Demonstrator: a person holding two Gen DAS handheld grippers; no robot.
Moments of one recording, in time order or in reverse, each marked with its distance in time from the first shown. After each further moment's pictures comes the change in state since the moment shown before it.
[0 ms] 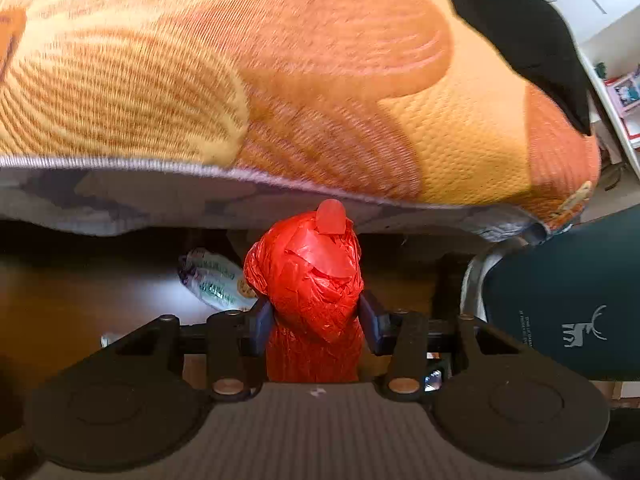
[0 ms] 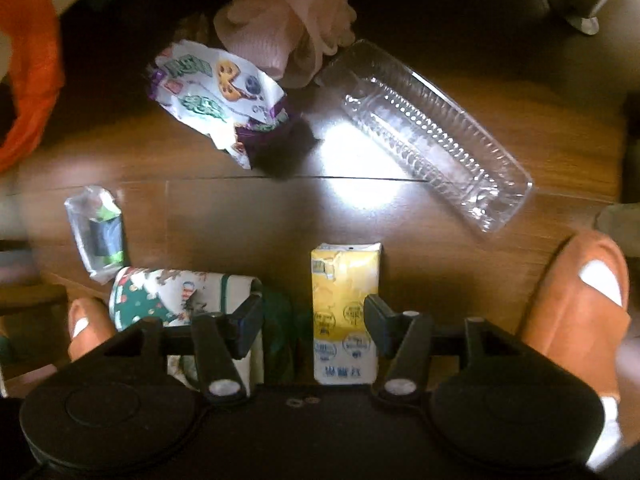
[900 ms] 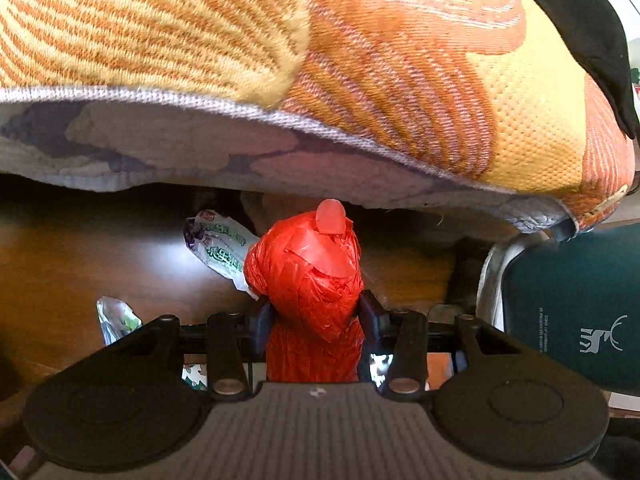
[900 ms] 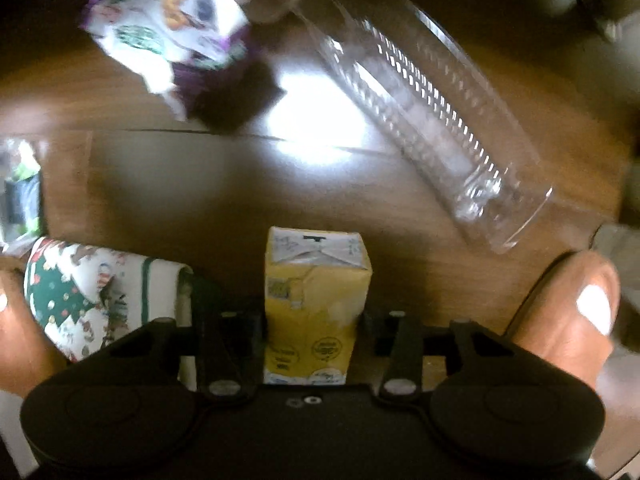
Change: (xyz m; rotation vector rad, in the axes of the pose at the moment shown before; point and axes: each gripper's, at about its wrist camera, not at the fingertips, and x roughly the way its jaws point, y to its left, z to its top) left arm 0.033 0.019 -0.001 -0.073 0.088 0.019; right arm 0.049 -0.003 0.014 -0.103 0.125 -0.185
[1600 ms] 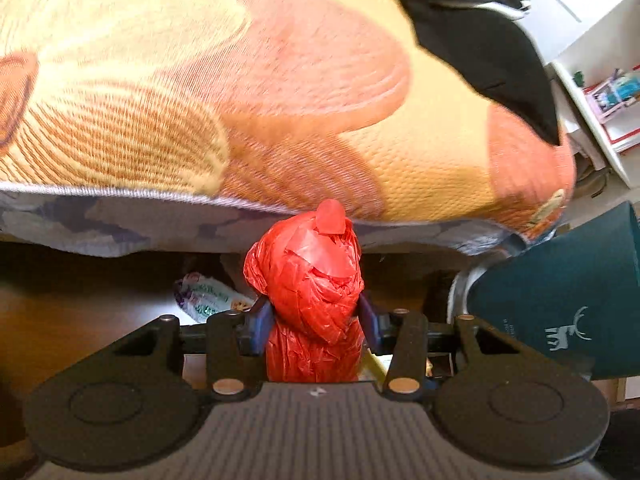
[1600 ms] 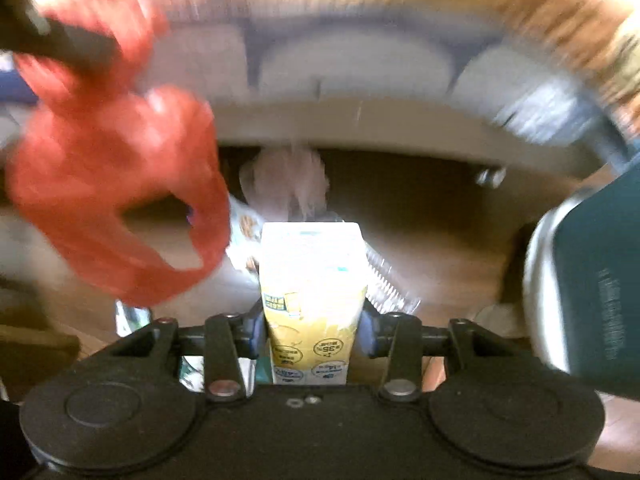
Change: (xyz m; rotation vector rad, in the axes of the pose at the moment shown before) left arm -0.064 -0.037 -0.016 0.118 -0.202 -0.033; right arm -0.237 -0.010 -0.033 0.059 -0.435 0.014
